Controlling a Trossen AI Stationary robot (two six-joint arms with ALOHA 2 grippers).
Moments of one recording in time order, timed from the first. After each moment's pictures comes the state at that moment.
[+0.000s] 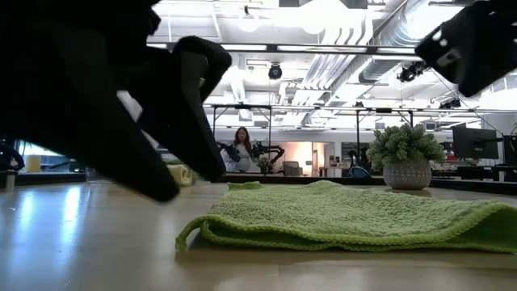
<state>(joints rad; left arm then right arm) -0.51 1.96 1.07 0.04 -0.31 0.05 0.71 1.55 0.88 -0.20 0.25 0.47</state>
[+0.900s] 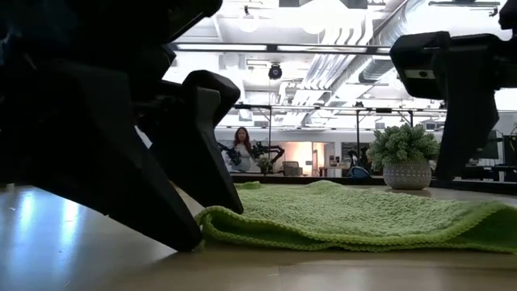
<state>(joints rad) -0.48 2.03 1.07 0.13 -0.27 -0.02 0.74 1.84 0.98 -0.11 0.37 -0.03</state>
